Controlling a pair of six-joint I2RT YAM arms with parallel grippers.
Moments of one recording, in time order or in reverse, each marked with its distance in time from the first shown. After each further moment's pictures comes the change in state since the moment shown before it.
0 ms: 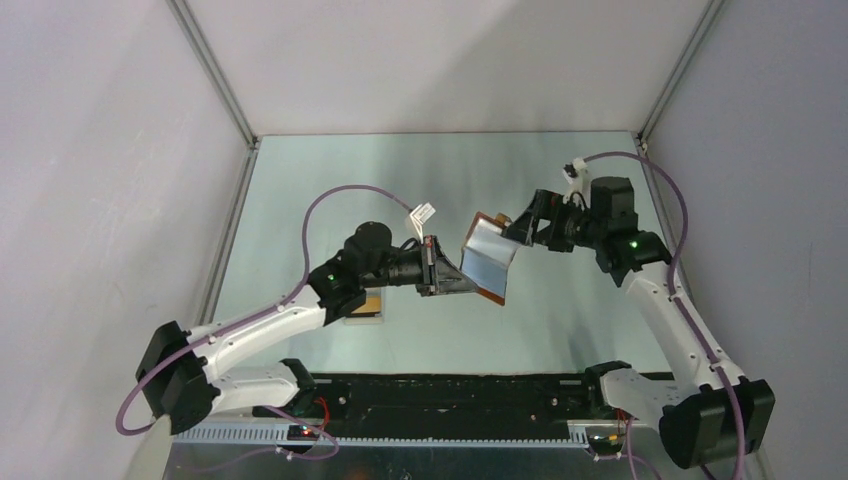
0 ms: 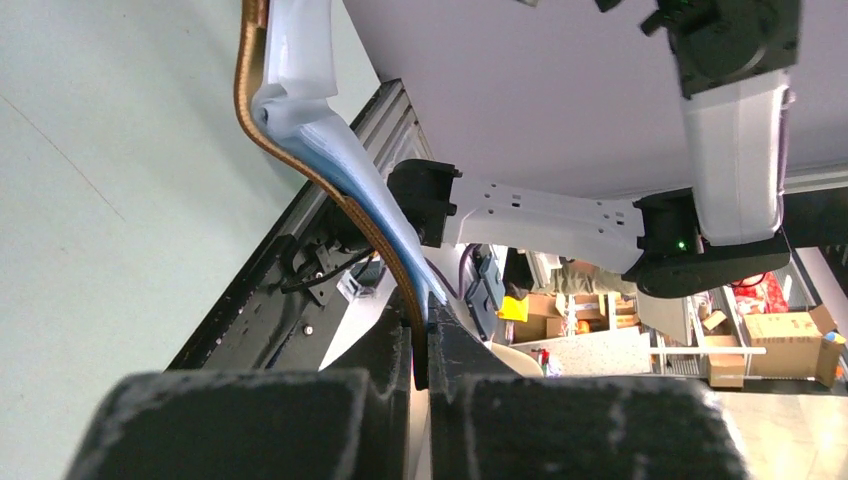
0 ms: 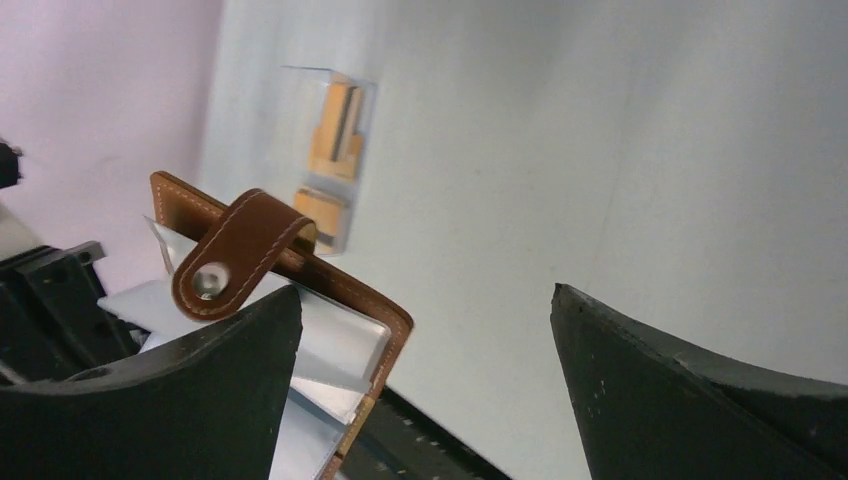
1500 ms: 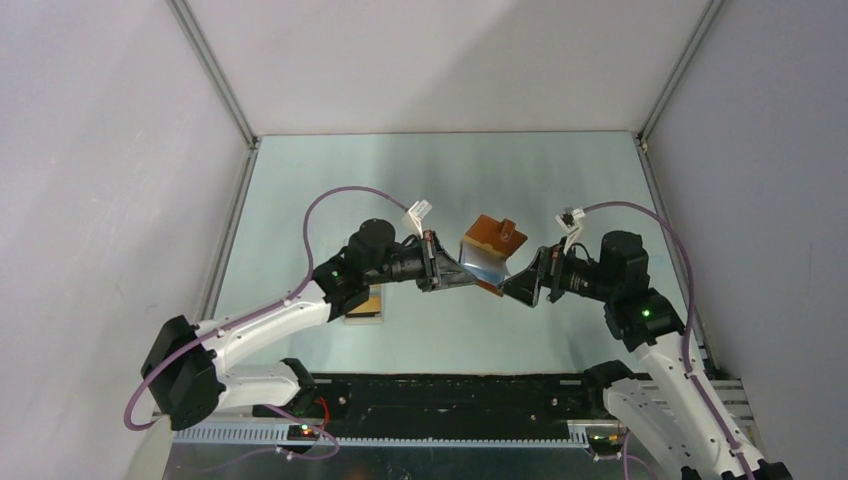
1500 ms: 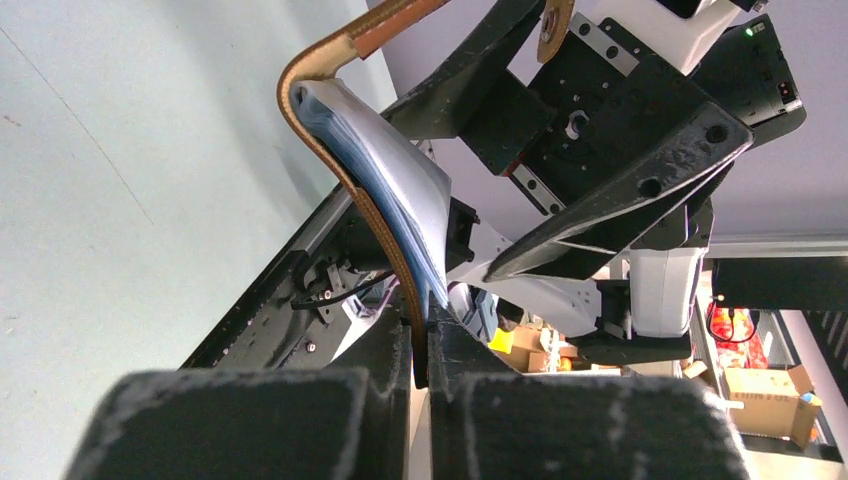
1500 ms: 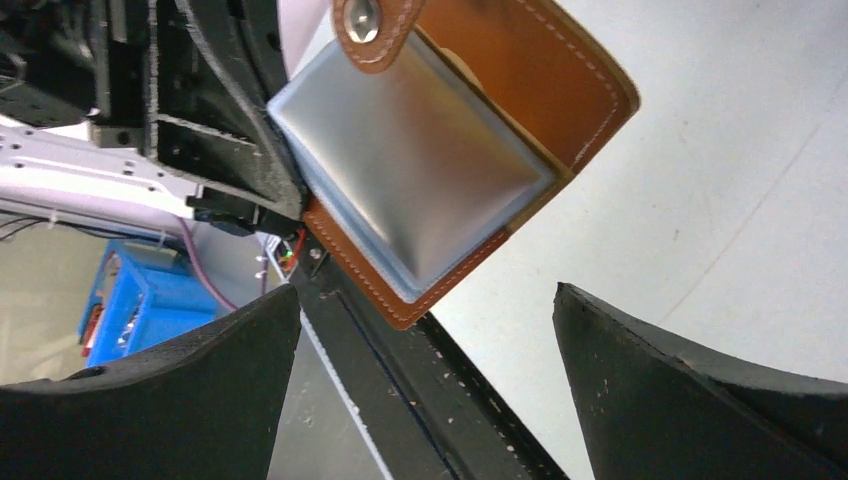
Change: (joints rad) left arm 0.029 0.038 0.001 0.002 -0.053 -0.063; right arm 0.031 -0.406 -0.330 0.135 -0.299 0.020
